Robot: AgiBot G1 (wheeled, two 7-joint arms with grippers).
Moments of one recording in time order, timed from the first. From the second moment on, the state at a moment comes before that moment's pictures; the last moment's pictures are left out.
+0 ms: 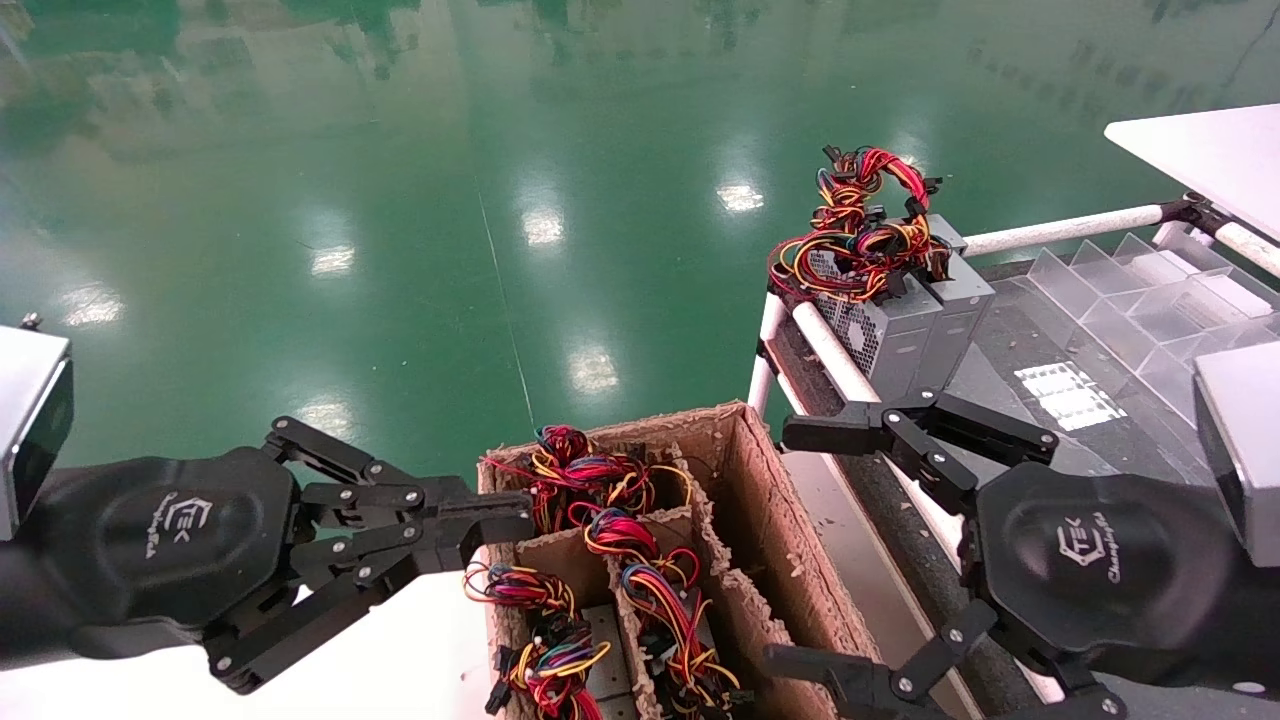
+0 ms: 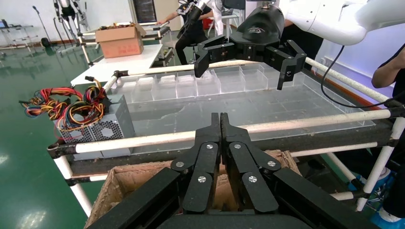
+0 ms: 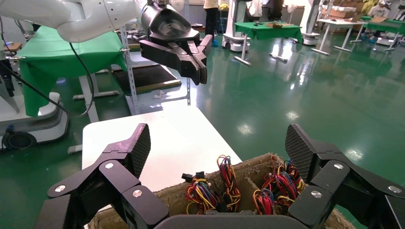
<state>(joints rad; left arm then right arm) -1.08 0.60 0.30 -1.28 0.72 1.49 -0.18 1.07 -0.61 -0.28 1.28 -0.73 -1.49 0.19</state>
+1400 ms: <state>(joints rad) -1.08 0.60 0.30 -1.28 0.72 1.49 -0.18 1.18 -0.74 -0.48 1.07 -1.02 -1.50 0.33</state>
